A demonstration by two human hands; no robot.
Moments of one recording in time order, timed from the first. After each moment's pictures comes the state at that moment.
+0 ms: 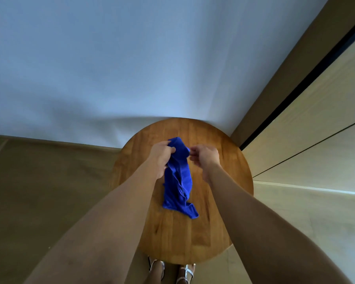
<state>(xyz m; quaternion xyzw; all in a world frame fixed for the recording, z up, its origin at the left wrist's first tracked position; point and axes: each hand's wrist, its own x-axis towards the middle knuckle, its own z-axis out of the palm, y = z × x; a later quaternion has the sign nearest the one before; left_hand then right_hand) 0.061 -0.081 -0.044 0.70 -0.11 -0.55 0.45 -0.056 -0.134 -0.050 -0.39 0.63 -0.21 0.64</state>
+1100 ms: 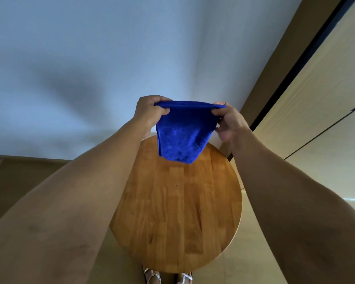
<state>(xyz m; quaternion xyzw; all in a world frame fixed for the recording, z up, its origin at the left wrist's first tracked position) 0.092 -0.133 0.090 0.69 -0.36 -0.37 0.51 -0.097 -0.211 0.083 -0.35 0.49 -0.37 0.71</state>
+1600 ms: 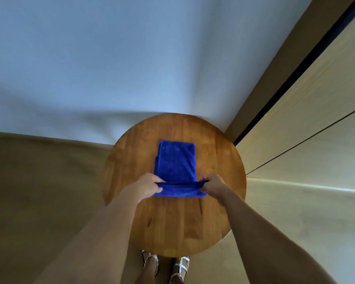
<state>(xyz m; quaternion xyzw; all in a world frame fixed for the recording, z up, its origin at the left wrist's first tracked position) 0.058 -0.008 -0.111 0.76 -0.36 -0.54 0.10 -0.144 -0.098 -0.094 -0.60 0.59 0.06 0.54</state>
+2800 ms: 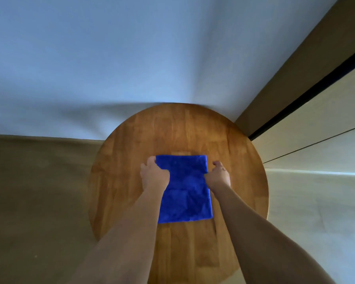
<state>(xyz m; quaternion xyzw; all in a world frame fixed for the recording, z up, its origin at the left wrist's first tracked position) 0.064 -0.108 -0.222 0.87 -0.19 -0.37 0.25 -0.093 -0.175 -0.214 -0.54 0.72 0.01 0.43</state>
